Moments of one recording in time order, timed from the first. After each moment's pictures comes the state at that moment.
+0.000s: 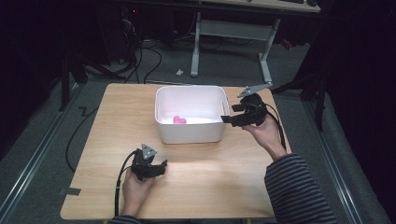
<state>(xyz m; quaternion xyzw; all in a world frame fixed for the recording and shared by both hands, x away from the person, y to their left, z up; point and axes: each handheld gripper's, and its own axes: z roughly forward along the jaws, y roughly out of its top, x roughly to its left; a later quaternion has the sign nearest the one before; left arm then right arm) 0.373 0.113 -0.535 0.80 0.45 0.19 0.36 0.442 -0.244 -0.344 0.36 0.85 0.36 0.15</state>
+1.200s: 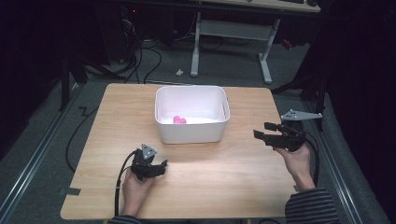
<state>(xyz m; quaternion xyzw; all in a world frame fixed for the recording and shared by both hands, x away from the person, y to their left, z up) 0.373 0.113 -0.535 0.80 0.45 0.19 0.36 0.367 -0.334 -0.370 0.44 0.77 0.42 0.18</state>
